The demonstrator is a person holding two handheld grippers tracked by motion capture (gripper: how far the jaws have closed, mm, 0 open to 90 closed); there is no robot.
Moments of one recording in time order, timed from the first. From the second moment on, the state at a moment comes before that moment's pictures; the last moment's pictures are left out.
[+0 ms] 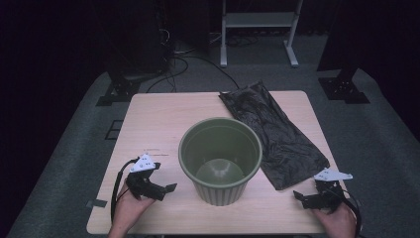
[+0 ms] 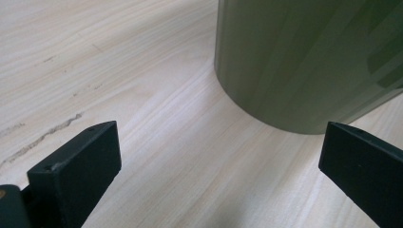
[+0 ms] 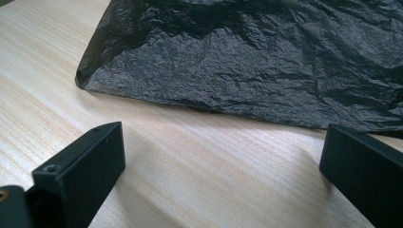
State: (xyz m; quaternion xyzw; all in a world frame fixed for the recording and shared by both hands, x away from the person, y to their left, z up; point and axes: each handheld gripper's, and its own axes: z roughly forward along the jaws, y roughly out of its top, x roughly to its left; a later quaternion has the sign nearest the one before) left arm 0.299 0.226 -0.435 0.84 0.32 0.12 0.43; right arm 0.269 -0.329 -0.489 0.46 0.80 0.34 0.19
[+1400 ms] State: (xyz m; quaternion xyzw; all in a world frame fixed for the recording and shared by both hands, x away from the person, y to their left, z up) left arm 0.302 0.222 -0.484 0.85 0.35 0.15 0.36; right arm 0.268 -0.326 -0.481 0.45 0.80 0.35 0.20
